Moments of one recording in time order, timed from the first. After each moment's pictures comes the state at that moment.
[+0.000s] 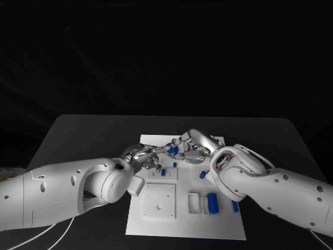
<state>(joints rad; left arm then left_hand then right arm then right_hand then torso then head) 1.26 -0.81 -0.21 1.59 0.01 -0.37 0.19 1.24 0.07 0.23 -0.08 0.06 1.21 0.06 0.06 0.52 1.49 -0.07 0.72 0.44 1.42 -0.12 1.25 0.75 0.05 1.27 -0.11 0.47 1.31 1.07 -0.64 0.12 1.57 -1.40 -0.43 -0.22 1.22 -0.09 0.29 -0.13 0.28 1.12 0.08 0.06 0.06 1.34 -0.02 1.05 1.11 1.41 -0.07 1.07 1.22 0.11 1.35 -0.09 0.50 1.08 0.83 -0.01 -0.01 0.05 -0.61</state>
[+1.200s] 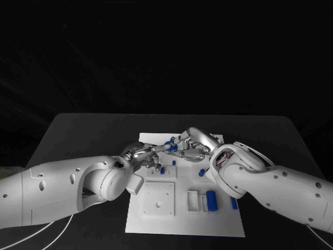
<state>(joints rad) 1.26 -0.81 -0.21 1.59 -0.02 -0.36 0.16 1.19 0.05 0.18 -0.04 0.05 1.26 0.03 0.06 0.38 1.49 -0.07 0.69 0.45 1.41 -0.13 1.22 0.71 0.04 1.26 -0.12 0.46 1.31 1.07 -0.65 0.12 1.56 -1.39 -0.42 -0.16 1.18 -0.05 0.52 -0.14 0.11 1.18 0.07 0.06 0.06 1.35 -0.03 1.06 1.14 1.42 -0.08 1.09 1.24 0.10 1.36 -0.10 0.47 1.15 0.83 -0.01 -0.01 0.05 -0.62</state>
